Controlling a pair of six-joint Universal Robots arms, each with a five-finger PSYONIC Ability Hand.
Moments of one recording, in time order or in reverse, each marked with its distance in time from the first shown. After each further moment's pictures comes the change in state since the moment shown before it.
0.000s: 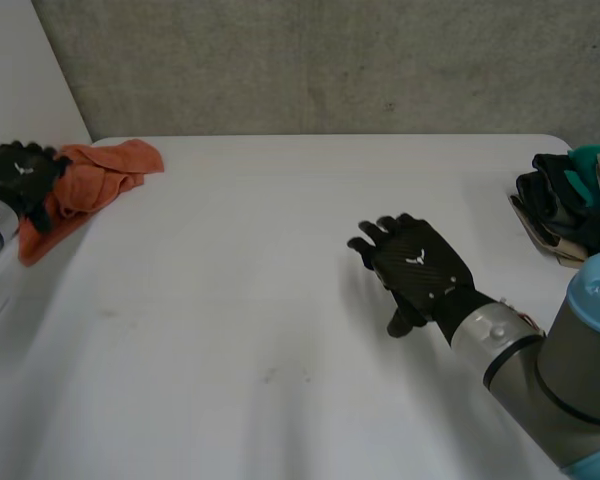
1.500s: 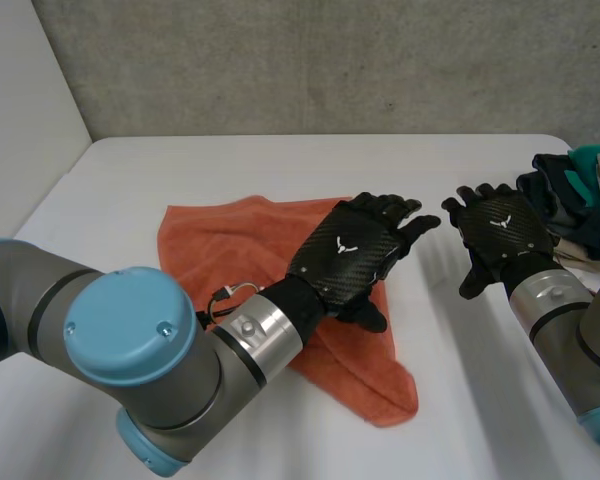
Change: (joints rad) left arm -0.915 0.339 -0.492 0.335 -0.008 -0.613; right arm -0.146 -0.012 -0.040 -0.001 0.206 0.011; left_hand -0.014 -0.009 -0.002 -0.015 -0.022; right_hand 0.000 0.000 0.000 0.000 0.000
